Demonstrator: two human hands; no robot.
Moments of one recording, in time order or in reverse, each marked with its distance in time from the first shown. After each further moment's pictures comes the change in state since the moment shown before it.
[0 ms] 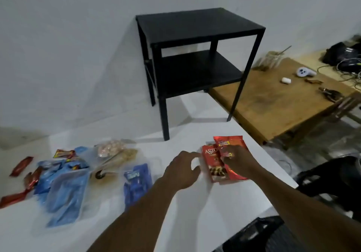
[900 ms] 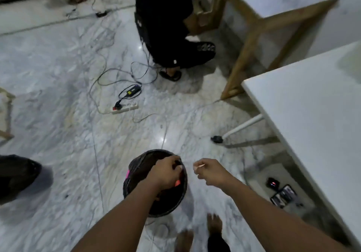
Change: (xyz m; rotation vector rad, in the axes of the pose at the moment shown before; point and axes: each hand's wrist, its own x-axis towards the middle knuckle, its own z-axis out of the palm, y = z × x) left_hand -0.860 -0.355 0.188 -0.808 0.822 -1.371; right_hand -0.580 -0.290 0.669 -0.528 -1.416 -0.576
